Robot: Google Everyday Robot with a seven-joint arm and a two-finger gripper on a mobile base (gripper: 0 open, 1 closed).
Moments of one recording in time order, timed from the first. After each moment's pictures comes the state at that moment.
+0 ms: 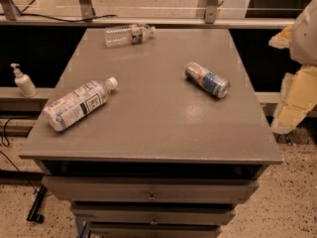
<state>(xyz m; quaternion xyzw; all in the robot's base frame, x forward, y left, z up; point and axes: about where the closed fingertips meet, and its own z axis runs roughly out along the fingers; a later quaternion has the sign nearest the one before) 0.438 -0.217 0.976 -0.60 0.78 -0.03 0.16</state>
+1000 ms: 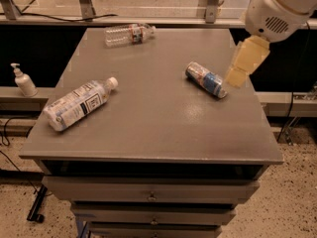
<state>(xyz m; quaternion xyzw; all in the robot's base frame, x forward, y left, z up) 0.530 -0.174 0.982 -0.56 0.79 -0.03 0.23</state>
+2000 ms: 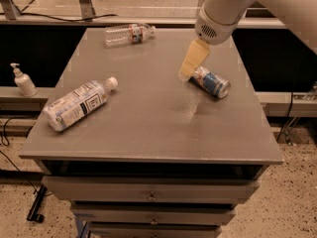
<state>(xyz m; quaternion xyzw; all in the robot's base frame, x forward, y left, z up) 0.635 -0.129 0.920 -0.46 0.86 -0.05 0.21</state>
